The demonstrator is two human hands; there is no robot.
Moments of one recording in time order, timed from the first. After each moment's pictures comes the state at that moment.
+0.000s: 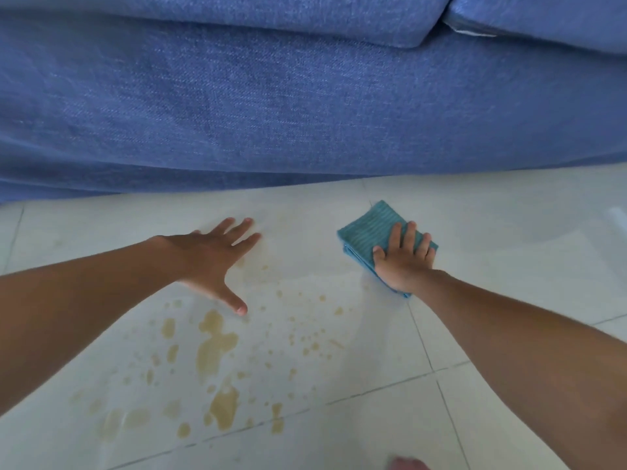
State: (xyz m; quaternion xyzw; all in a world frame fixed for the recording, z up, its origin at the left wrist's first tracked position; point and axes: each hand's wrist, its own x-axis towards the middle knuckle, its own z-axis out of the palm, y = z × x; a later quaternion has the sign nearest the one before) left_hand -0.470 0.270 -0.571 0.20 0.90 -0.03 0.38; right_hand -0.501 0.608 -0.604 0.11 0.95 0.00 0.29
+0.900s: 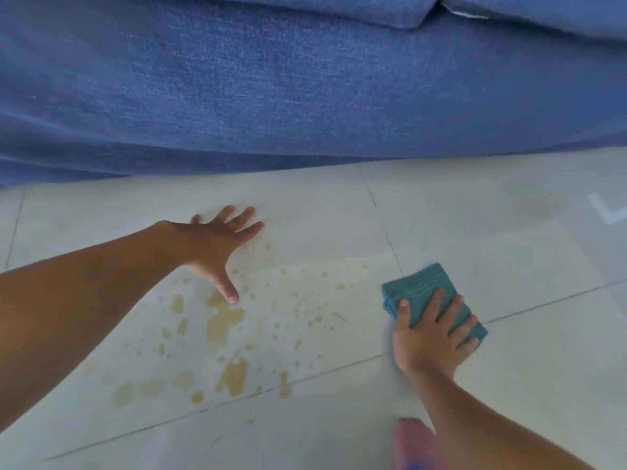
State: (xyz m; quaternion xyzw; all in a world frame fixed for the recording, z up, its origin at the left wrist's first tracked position) left_hand -0.463 0.259 -0.578 0.19 0.90 -0.03 0.38; right_hand -0.332 0.617 -0.629 0.33 0.93 -0.09 0.14
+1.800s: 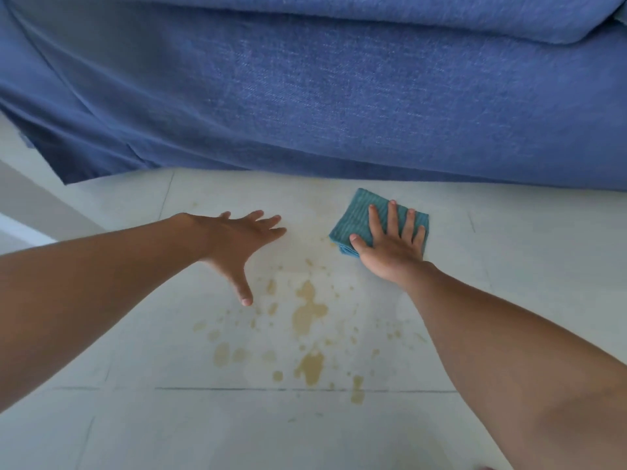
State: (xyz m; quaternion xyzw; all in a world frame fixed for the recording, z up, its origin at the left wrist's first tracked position) left_hand -0.403 0.180 -0.537 0.13 0.91 -0.04 0.39; right_hand -0.481 0.455 -0.615 -0.09 0.97 -0.04 0.24
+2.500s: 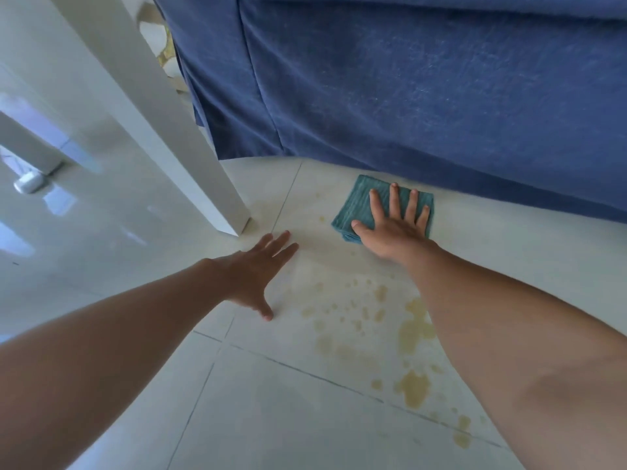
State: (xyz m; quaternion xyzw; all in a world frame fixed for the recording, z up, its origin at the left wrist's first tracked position) left_hand -0.274 0.080 -0.568 -0.05 0.93 0.06 0.37; right_hand -0.465 0.263 -0.616 -0.25 0.94 -0.03 0.24
